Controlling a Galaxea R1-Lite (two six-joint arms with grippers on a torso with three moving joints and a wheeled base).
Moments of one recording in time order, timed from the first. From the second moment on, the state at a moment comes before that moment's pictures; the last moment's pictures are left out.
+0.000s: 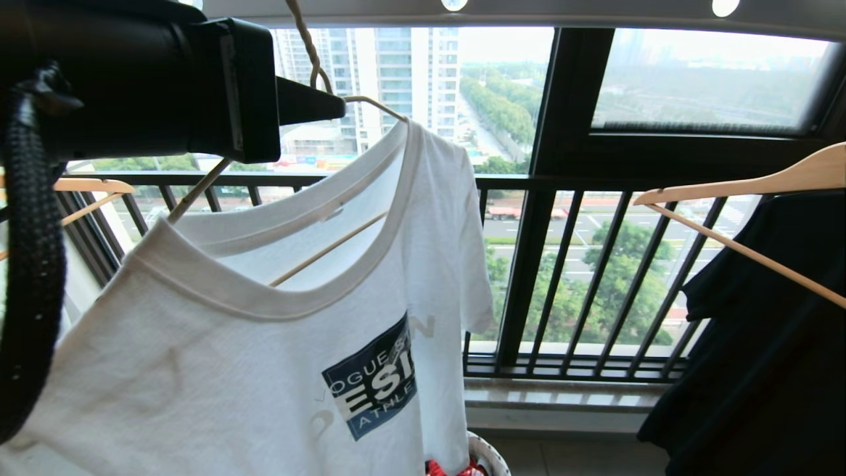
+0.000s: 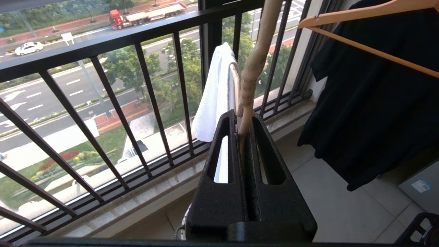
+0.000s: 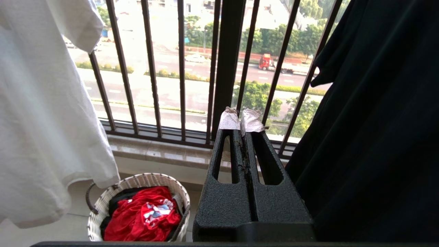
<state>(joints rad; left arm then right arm) -0.75 1.34 -1.48 0.21 0.09 -0.02 0.01 0.00 -0.09 0.06 0.04 -0.06</state>
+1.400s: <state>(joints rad) -0.81 1.29 -1.08 -0.02 0.07 -0.13 0.43 1.24 -0.88 -0.17 -0.02 0.17</state>
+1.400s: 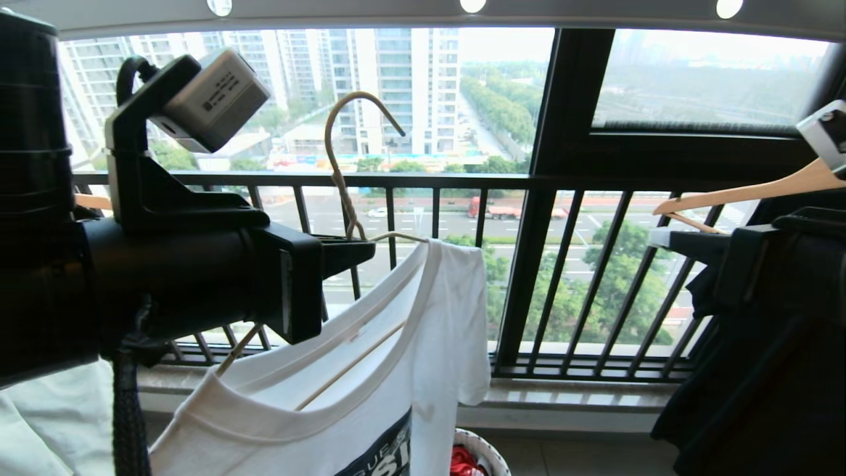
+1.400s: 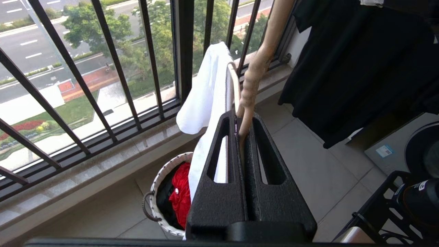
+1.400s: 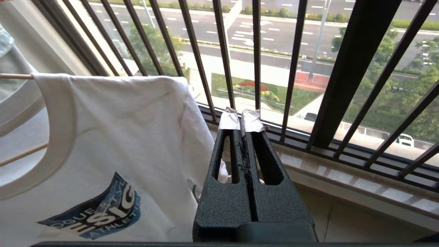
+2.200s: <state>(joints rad) -0.83 1.49 -1.08 -0.17 0.10 -0.23 0.72 1.66 -1.08 -0.24 -0.38 0.14</state>
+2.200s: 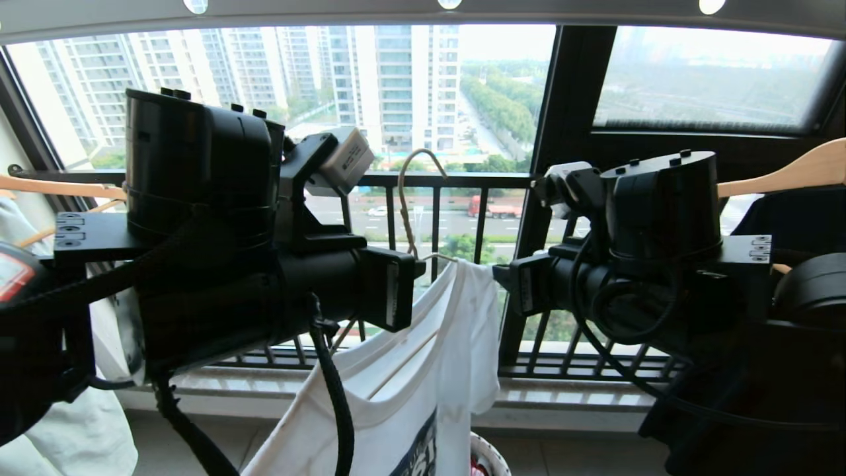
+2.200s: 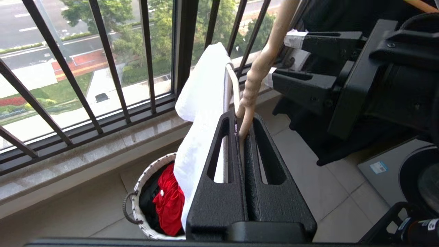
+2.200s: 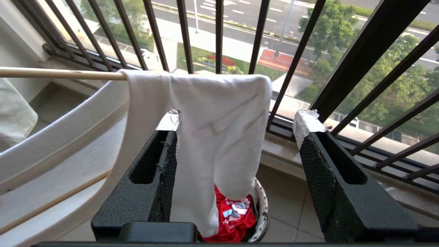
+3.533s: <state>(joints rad) -0.87 1.54 -1.08 -0.32 0.22 -0.26 0.83 1.76 -1.07 -0.39 -0.56 0.15</state>
